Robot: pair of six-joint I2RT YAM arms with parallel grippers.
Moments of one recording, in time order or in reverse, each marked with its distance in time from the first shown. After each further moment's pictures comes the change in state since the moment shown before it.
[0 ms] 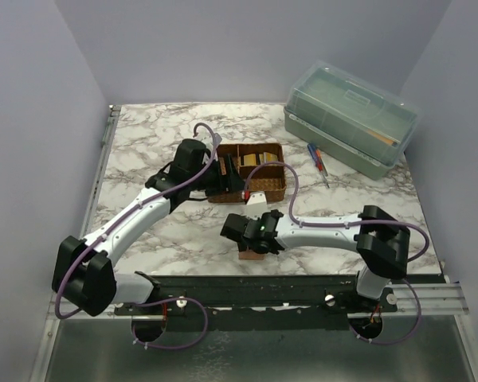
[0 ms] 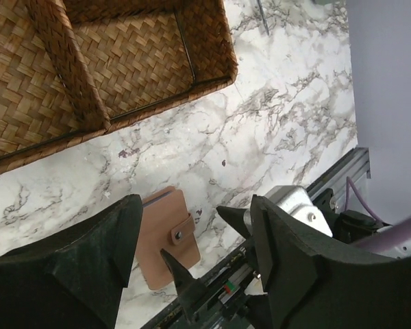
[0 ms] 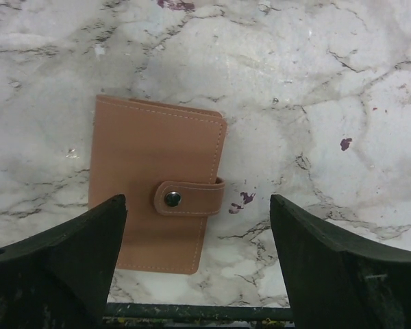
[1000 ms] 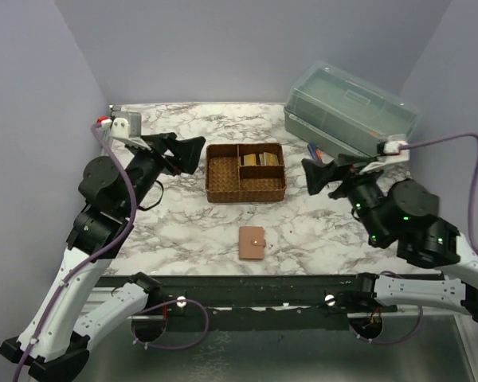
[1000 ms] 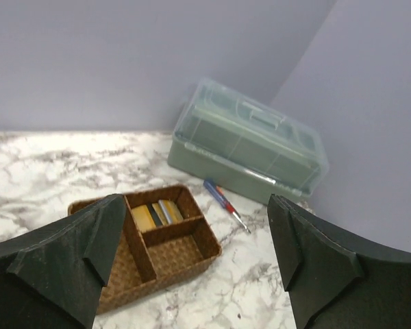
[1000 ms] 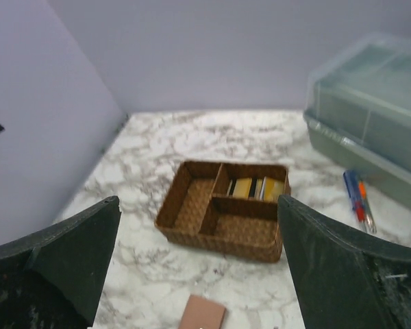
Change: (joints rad) left arm 0.021 -0.511 0.175 0.019 -0.397 0.232; right arm -0.013 -0.895 0.051 0.370 0.248 -0.692
